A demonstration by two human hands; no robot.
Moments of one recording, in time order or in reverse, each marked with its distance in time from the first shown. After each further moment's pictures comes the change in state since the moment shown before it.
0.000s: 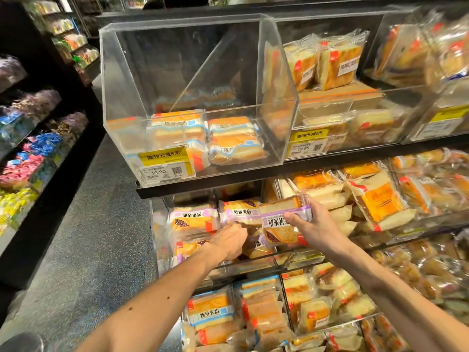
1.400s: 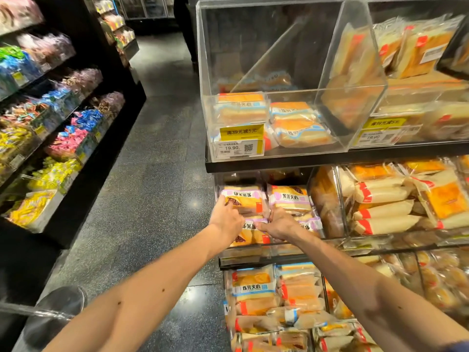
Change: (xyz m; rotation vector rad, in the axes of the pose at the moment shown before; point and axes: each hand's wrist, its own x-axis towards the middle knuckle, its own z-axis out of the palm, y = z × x) left_hand -0.092 -0.086 -0.005 0.725 -0.082 -0.129; right_hand 0.044 0.014 0.178 -0.628 -0.233 0.212
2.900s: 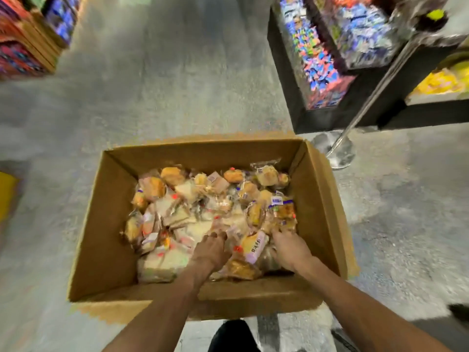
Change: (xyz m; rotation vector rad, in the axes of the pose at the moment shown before) left_hand -0.733 0.341 0.398 -1.694 -0.648 -1.719; right_hand -0.432 -0.104 0.664 -1.287 -0.866 -1.285
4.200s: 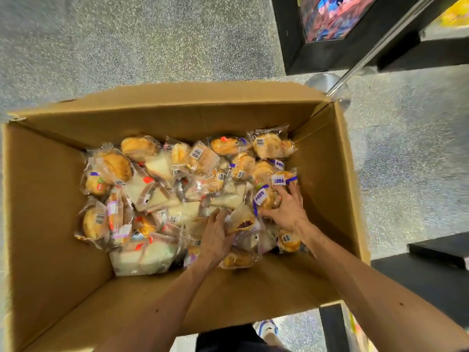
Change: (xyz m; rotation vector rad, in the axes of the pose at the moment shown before) left_hand 0.086 -0.020 0.067 -0.567 0.067 0.103; right_hand 0.116 0.010 0.019 0.559 -0.025 0.407
